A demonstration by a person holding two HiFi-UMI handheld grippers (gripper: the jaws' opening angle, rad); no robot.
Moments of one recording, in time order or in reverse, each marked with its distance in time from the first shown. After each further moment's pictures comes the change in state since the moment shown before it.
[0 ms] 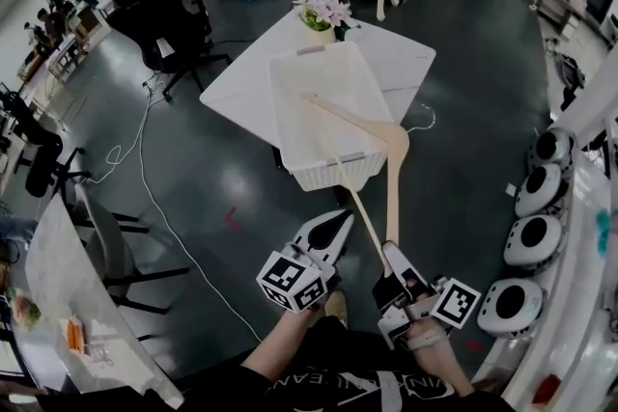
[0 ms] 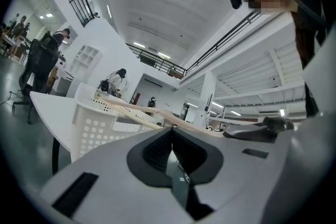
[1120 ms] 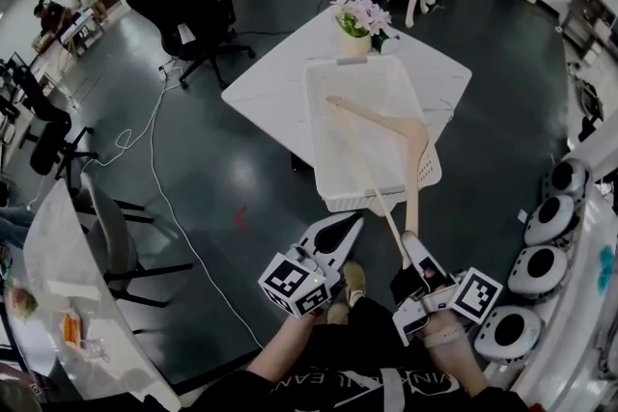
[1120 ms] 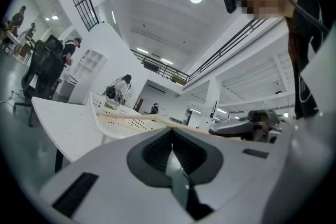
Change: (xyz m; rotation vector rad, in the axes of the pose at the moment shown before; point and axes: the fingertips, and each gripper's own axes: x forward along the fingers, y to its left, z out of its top) left arm 0.003 0.068 0.038 -0.019 -0.066 0.020; right arm 0.094 -0.005 0.028 -0.049 0.072 -0.147
